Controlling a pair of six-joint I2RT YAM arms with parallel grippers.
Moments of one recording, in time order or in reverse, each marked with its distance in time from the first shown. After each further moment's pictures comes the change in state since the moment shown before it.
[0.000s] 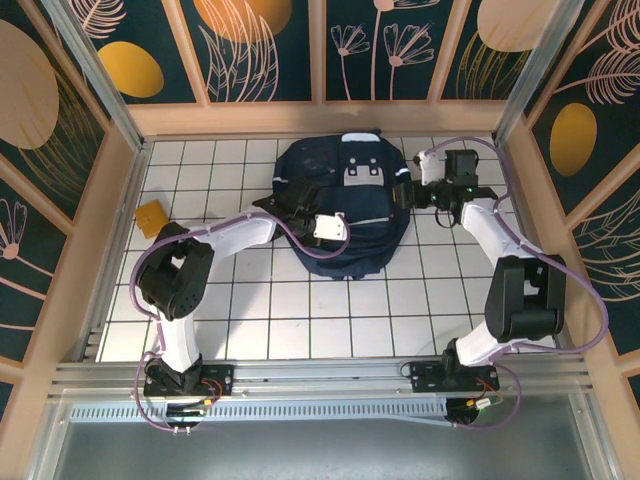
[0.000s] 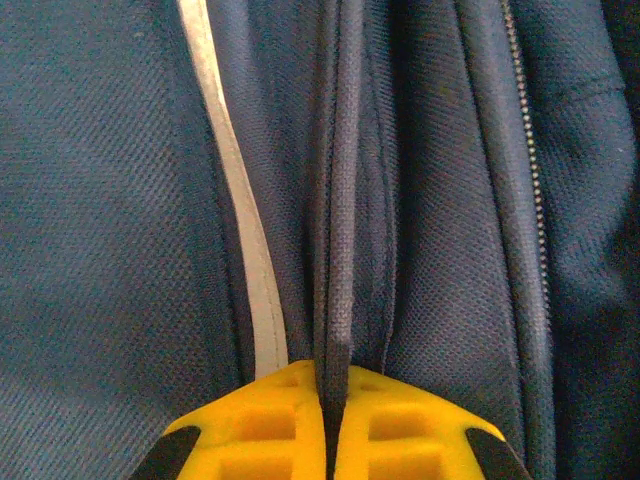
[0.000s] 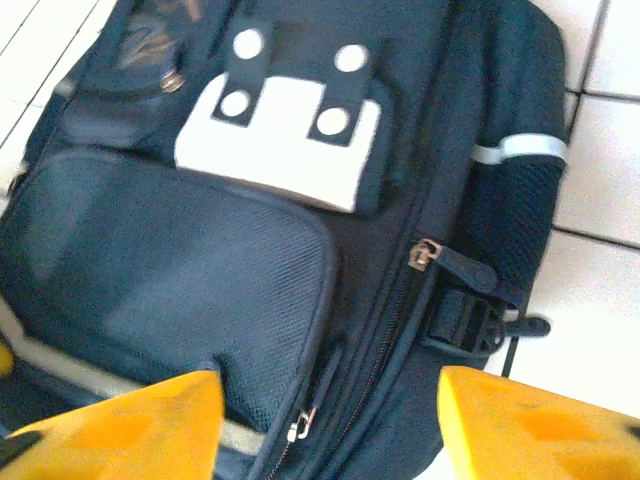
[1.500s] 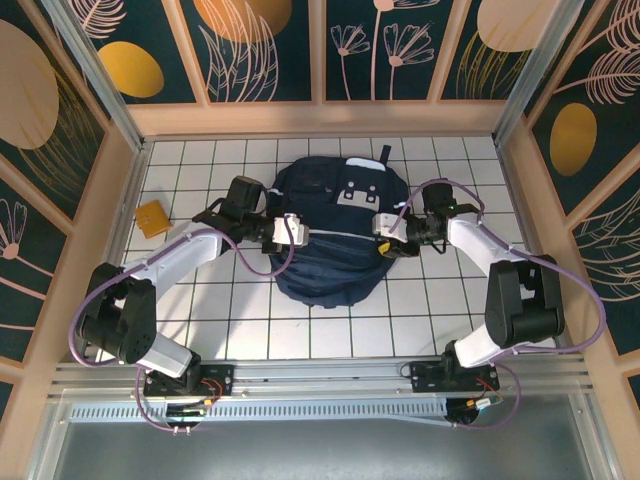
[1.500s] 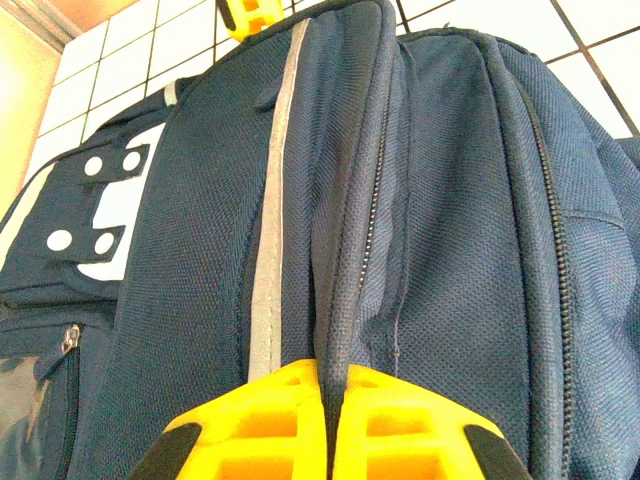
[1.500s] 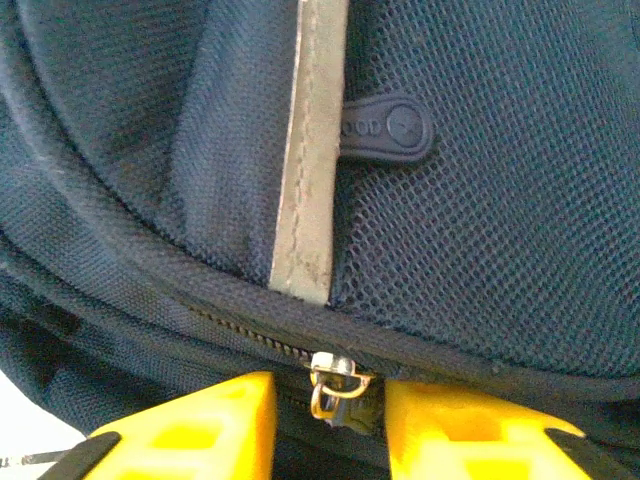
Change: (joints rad) left arm 0.192 -0.372 -0.301 0.050 0.501 0.090; right arm 0.115 -0.016 -0.146 -0.254 -0.220 -1.143
